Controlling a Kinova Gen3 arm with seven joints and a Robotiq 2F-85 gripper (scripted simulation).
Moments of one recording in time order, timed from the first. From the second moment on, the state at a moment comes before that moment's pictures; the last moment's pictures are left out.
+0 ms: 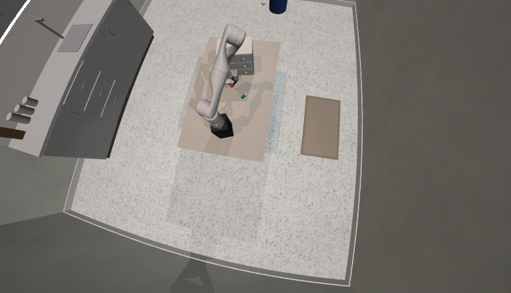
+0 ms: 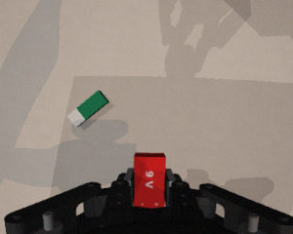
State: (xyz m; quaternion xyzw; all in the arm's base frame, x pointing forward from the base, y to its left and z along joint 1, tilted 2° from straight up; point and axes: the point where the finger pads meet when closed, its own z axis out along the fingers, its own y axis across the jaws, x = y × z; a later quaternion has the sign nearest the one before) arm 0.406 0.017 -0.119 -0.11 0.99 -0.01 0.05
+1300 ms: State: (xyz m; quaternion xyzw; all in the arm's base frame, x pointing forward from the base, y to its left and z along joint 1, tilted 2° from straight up) arm 0.406 0.019 -0.118 -0.12 0.99 0.00 0.12
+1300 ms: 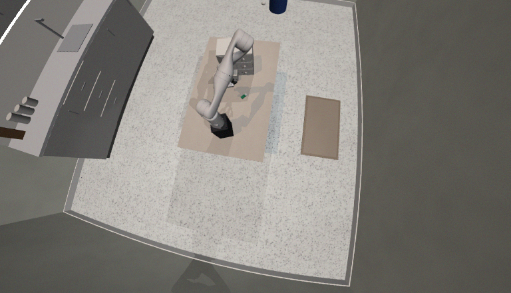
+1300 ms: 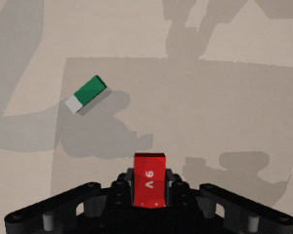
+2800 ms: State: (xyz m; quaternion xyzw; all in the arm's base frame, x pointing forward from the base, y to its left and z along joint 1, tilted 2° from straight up) arm 0.408 0.015 -0.114 -0.11 0.94 0.01 0.32
